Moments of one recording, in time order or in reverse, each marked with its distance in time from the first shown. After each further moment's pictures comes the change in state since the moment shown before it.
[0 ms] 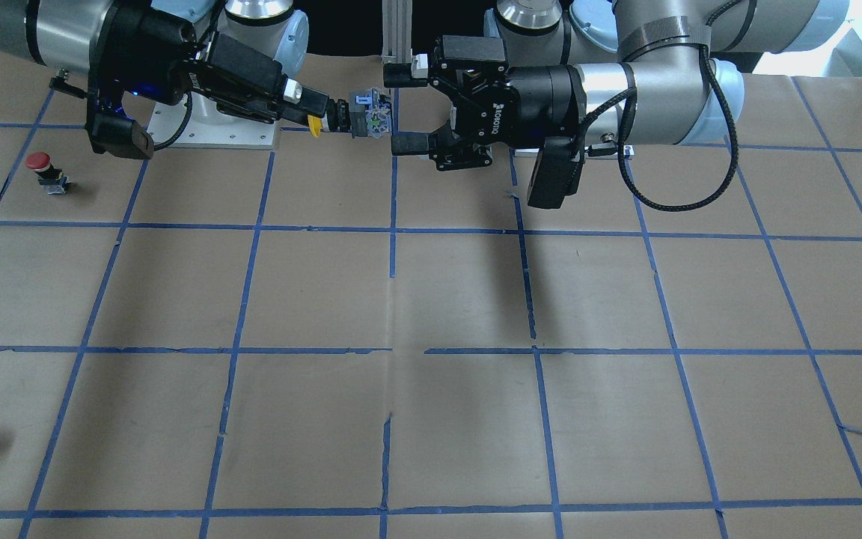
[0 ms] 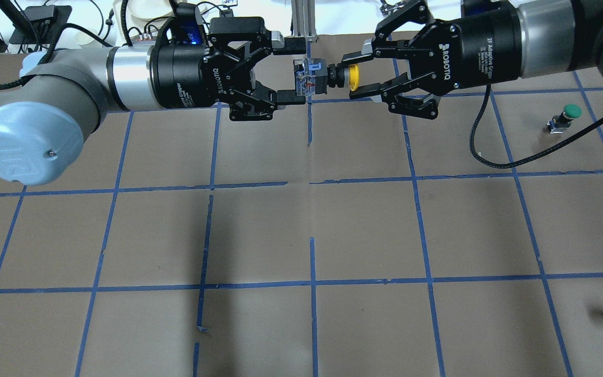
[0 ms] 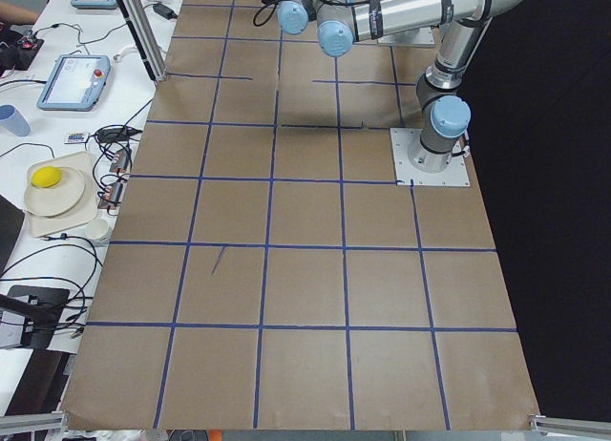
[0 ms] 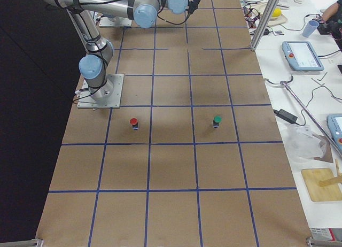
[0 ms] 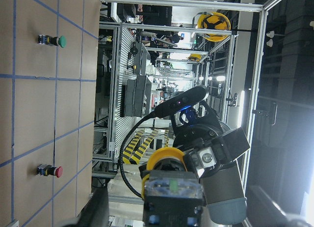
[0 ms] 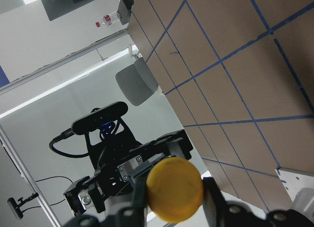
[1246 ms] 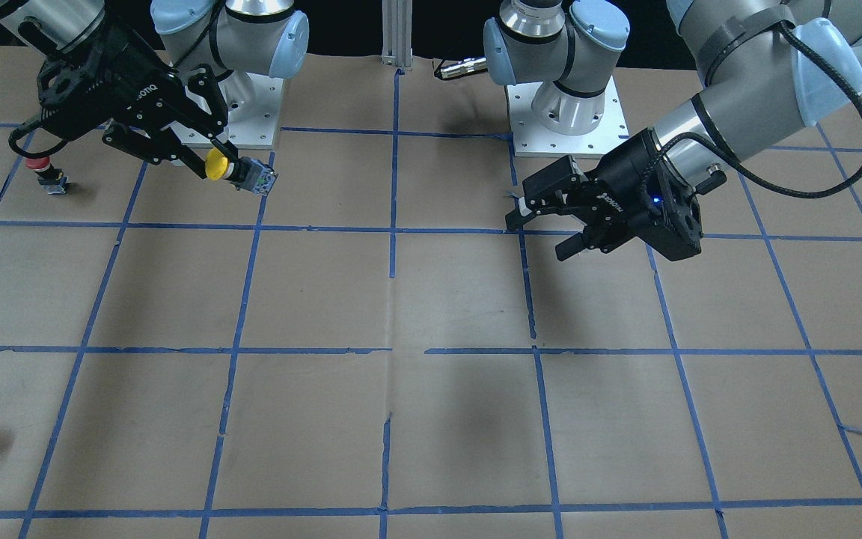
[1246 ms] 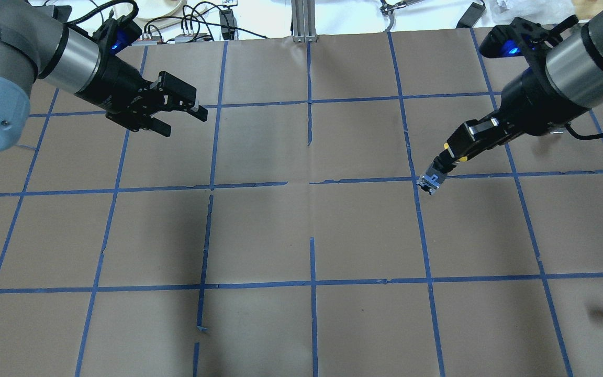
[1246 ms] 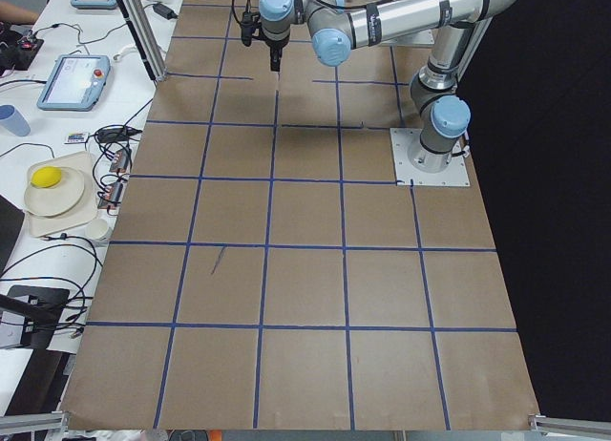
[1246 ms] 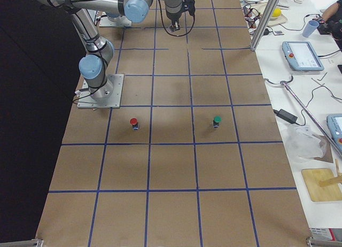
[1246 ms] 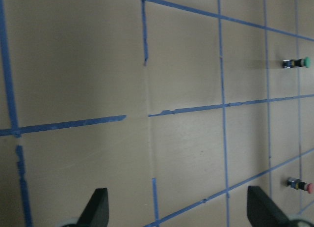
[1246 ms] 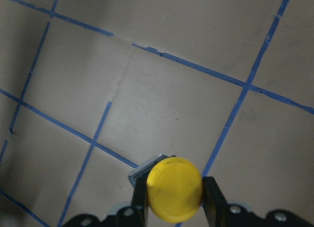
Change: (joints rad) left arm 0.121 -0.042 0.110 0.256 1.047 -0.050; right arm -0.032 -0.088 0.066 -0.176 -0.902 -0.868
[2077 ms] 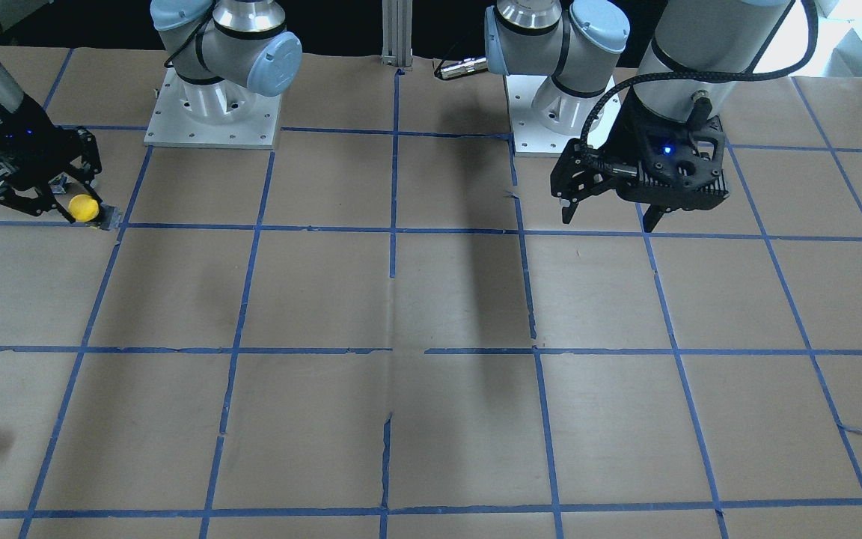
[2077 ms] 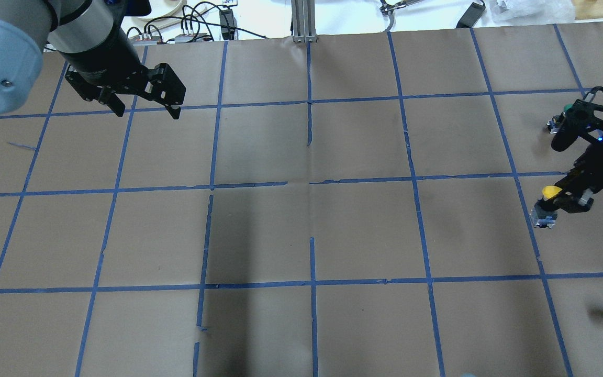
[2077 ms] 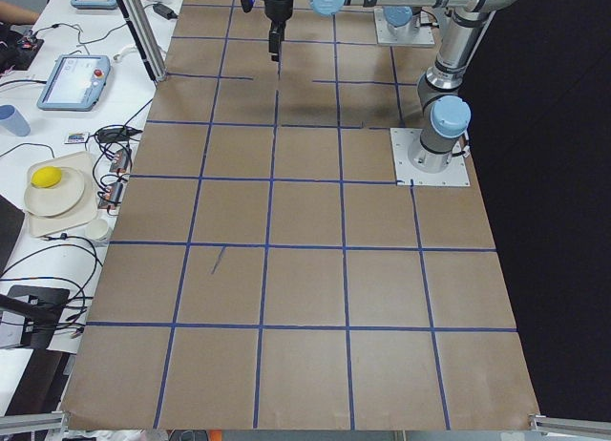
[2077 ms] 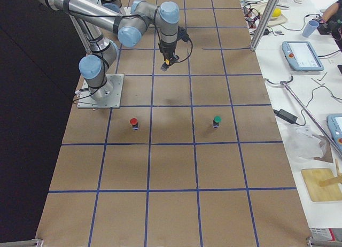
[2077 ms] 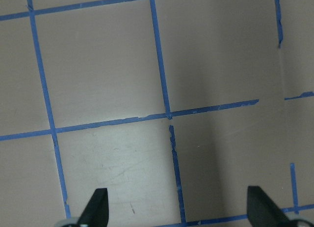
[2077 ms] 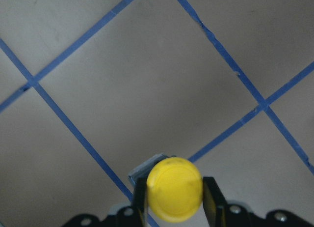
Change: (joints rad) left arm -0.178 0.003 0.181 -0.111 0.430 -0.121; right arm -0.332 0.040 0.242 -0.334 -0.261 -0.860
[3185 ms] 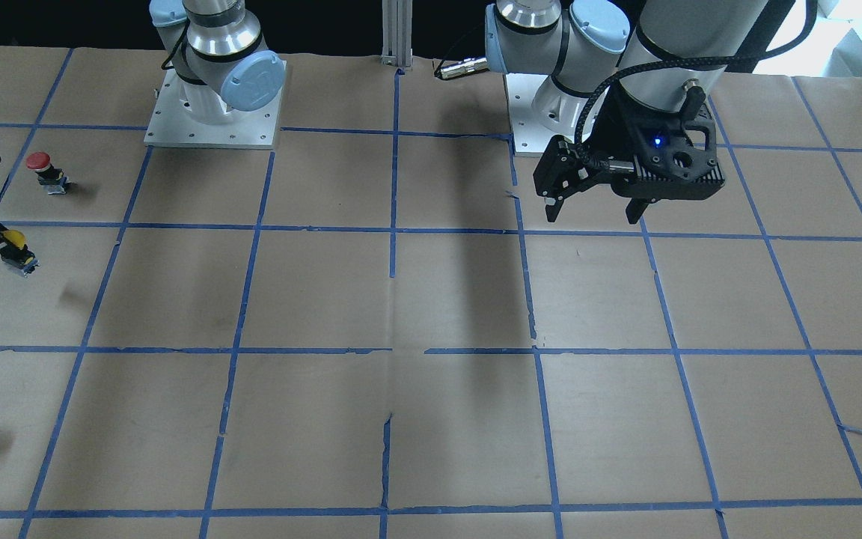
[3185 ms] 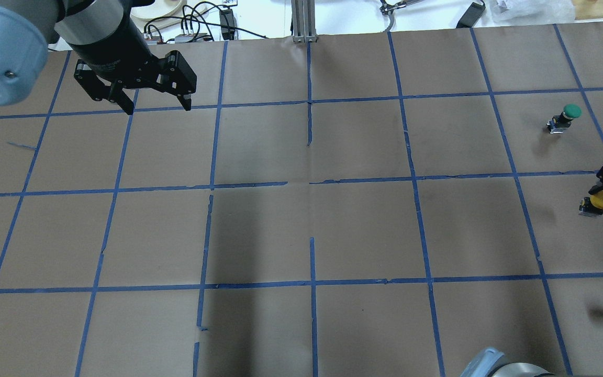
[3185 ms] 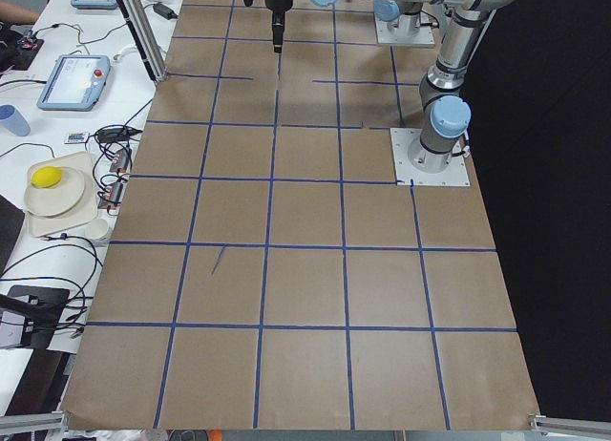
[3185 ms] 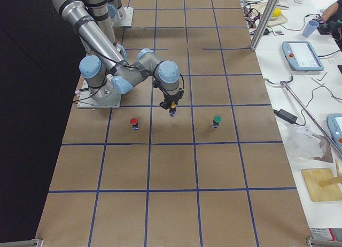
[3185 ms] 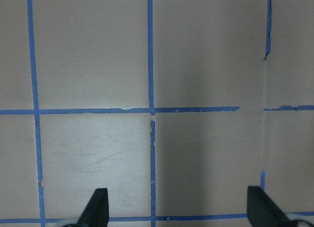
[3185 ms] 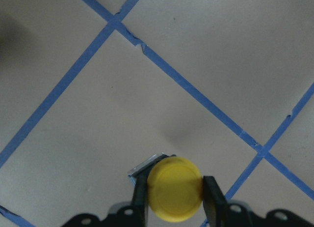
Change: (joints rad) left arm -0.023 -0.010 0.028 -0.008 -0.015 -0.138; right arm -0.257 0.217 -0.039 -0.123 0.100 -1.581
